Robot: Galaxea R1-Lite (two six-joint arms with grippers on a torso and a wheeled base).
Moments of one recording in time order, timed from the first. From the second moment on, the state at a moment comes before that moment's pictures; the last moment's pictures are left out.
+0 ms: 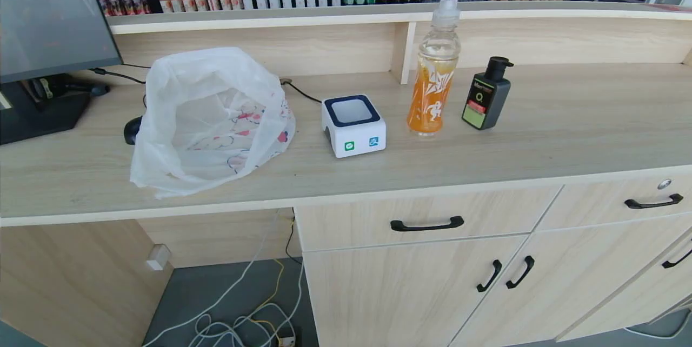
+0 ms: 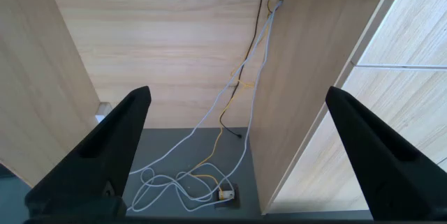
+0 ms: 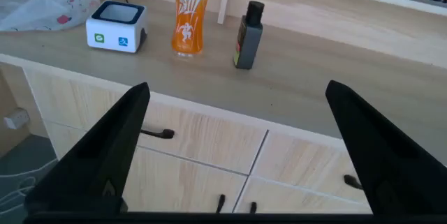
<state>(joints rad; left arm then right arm) 0.00 0.00 0.00 0.00 0.00 0.00 0.14 0.65 -0.45 -0.40 0.13 -0.23</state>
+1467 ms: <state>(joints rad) 0.00 0.00 0.00 0.00 0.00 0.00 0.58 1.50 -0.80 -0.90 -0.17 -0.15</state>
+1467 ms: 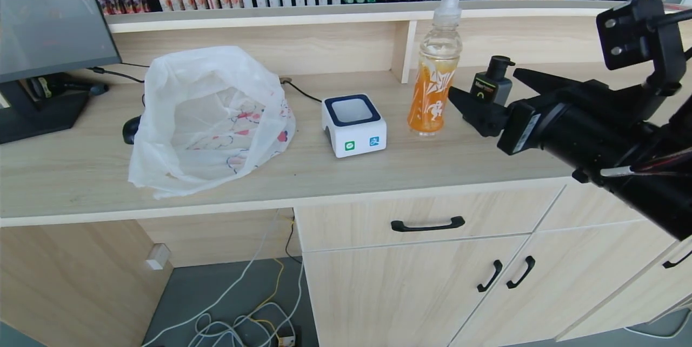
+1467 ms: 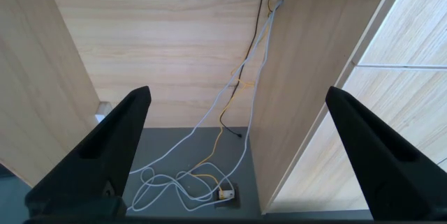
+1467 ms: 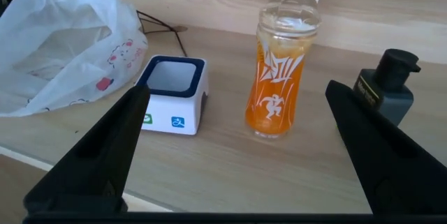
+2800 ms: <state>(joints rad) 0.00 0.00 0.00 0.00 0.00 0.00 0.52 1.83 -1.08 -0.97 -0.26 -0.12</state>
